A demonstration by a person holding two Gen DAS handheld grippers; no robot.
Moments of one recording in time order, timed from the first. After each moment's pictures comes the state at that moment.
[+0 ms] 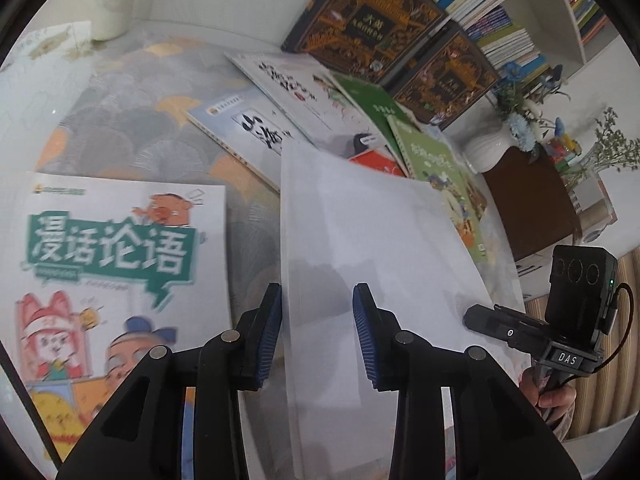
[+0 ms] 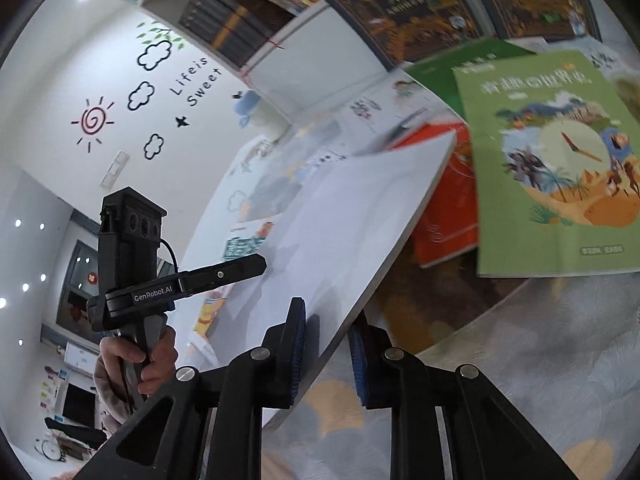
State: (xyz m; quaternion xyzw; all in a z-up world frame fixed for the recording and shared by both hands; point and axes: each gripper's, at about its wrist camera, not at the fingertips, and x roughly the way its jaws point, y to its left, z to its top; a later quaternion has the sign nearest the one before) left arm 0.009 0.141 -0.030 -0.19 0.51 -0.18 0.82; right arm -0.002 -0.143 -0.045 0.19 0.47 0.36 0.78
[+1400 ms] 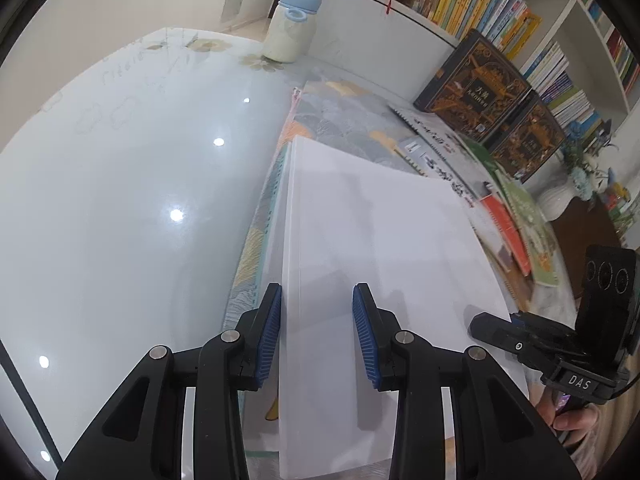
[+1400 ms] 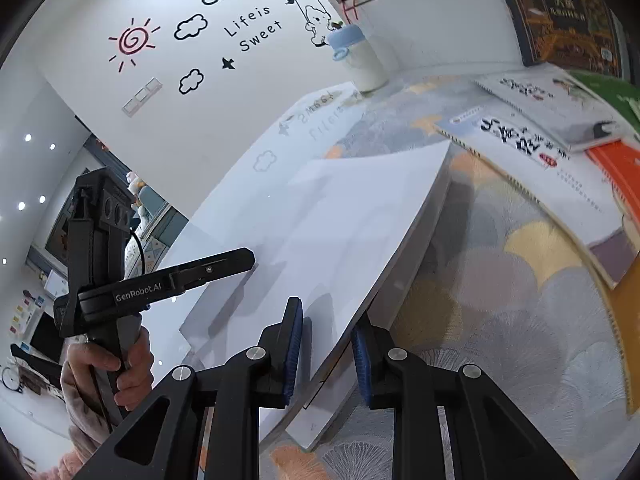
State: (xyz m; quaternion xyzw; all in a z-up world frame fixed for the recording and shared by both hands) left arm -0.055 0.284 -0.049 -0.18 0.46 -0.04 0.87; right arm -0.029 0.037 -0.070 0.09 0.45 0.42 0.78
